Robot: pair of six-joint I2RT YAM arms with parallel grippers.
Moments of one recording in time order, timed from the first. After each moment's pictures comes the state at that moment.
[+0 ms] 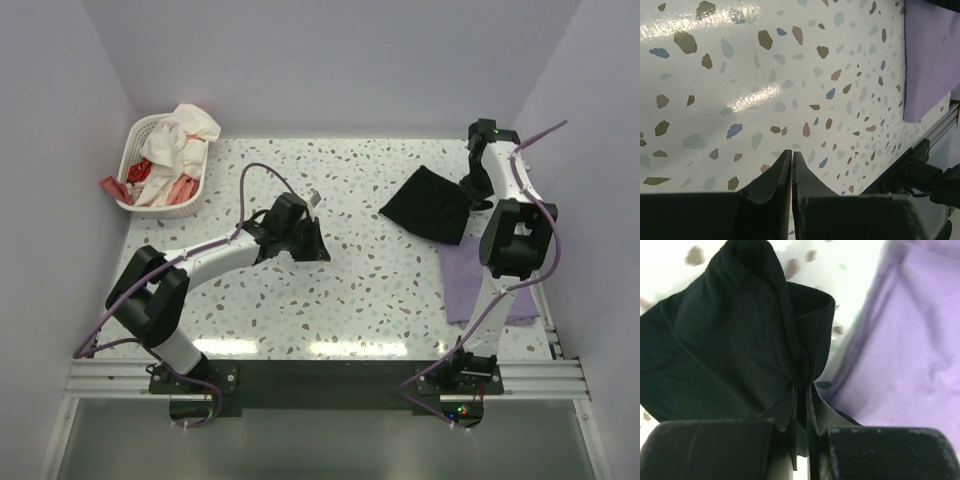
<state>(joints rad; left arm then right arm) -0.66 1.62 1.00 -0.19 0.26 -0.67 -0.09 2.10 1.92 -1.17 0.40 1.01</state>
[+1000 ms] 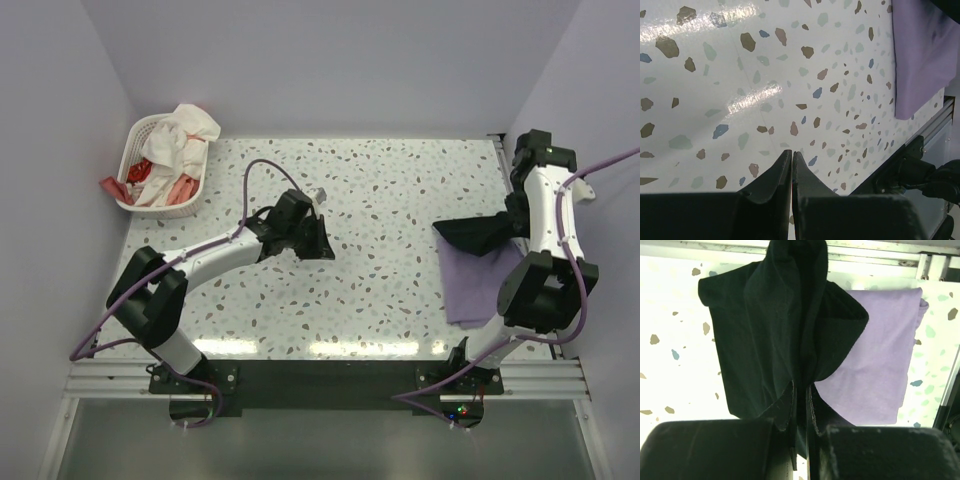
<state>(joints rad) -0.68 1.62 1.06 -0.24 0.26 -0.67 -0.26 1.66 1.66 -1.34 0.56 1.20</state>
